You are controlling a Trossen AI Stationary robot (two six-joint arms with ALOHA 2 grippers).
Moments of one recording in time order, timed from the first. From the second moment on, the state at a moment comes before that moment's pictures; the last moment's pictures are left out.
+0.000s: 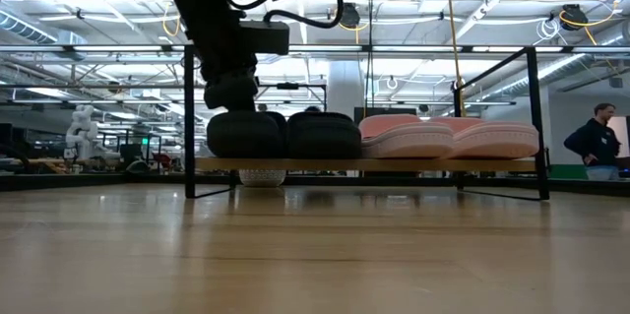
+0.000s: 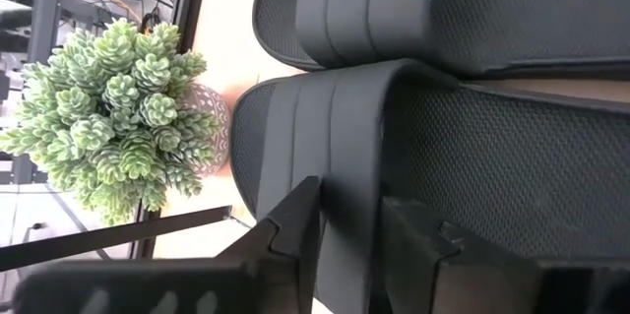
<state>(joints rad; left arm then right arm) -0.09 1.72 1.17 -0.71 -0.68 -0.13 0.67 0.90 1.02 0.19 0.42 -0.30</state>
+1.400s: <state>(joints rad) -0.09 1.72 1.19 -0.81 -0.73 -0.07 0.67 0.90 1.02 0.19 0.42 -0.30</state>
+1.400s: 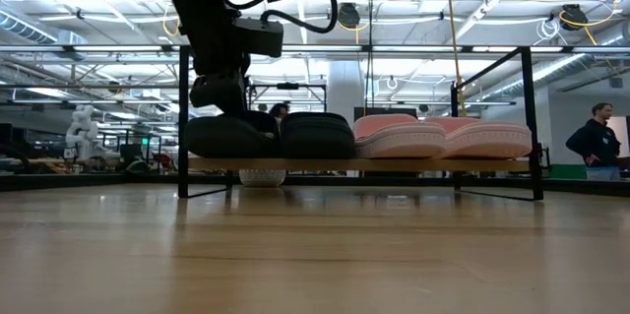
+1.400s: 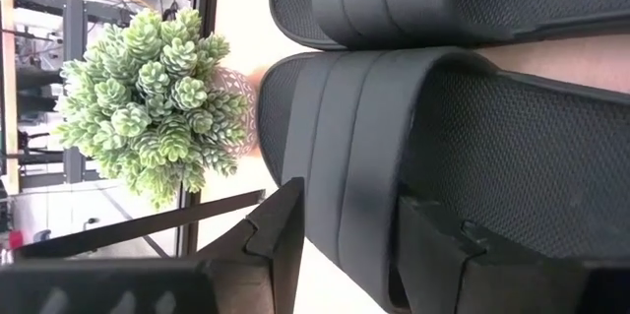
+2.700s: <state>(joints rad) -0.17 1.72 1.21 -0.81 -0.71 -0.19 0.68 0.91 1.02 0.17 0.41 -0.28</state>
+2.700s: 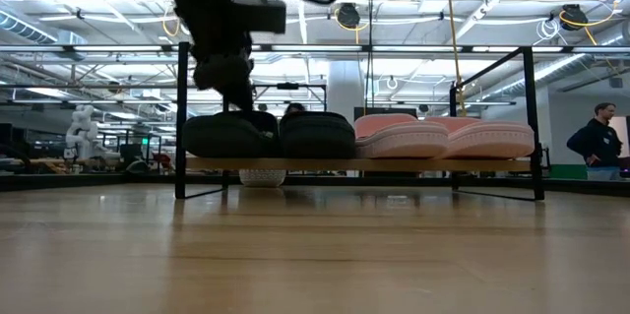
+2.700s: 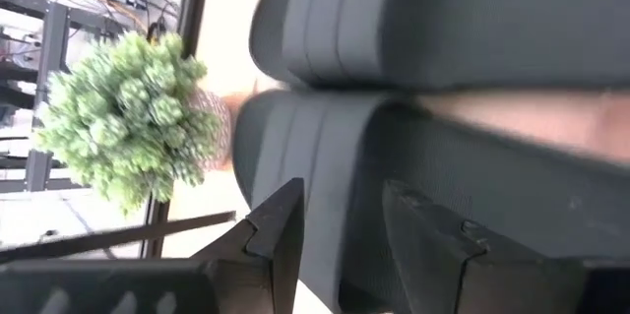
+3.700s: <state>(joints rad) -0.46 1.63 2.06 -1.45 -0.80 -0.71 0.68 0.75 1.02 -0.09 0.47 -0.09</state>
